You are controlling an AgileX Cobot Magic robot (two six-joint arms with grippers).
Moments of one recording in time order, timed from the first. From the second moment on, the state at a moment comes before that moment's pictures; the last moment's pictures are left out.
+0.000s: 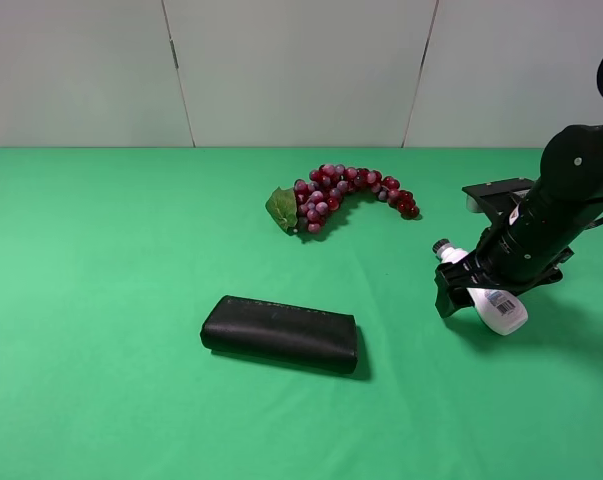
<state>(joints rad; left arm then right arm) 0.03 0.08 -0.49 0.03 1.05 0.03 0.24 1.71 -0.76 0.05 0.50 -0.11</state>
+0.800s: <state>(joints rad) 0.03 0.08 -0.49 0.03 1.05 0.03 0.24 1.51 -0.83 0.04 0.68 -0.11</state>
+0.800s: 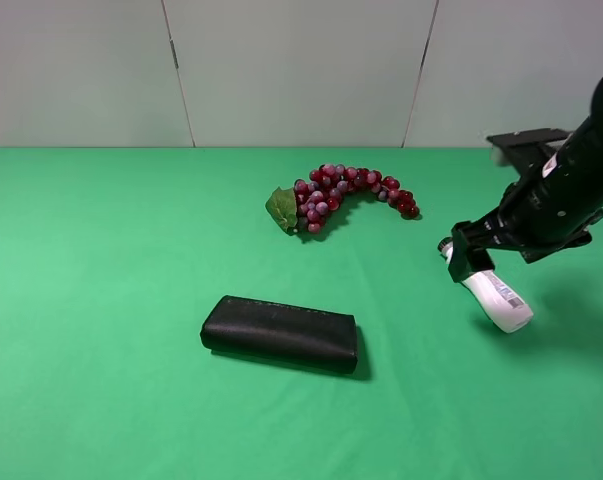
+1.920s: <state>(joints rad) 0.03 0.08 -0.49 0.03 1.05 0.03 0.24 0.55 -0.66 0.05 1.01 -0.08</state>
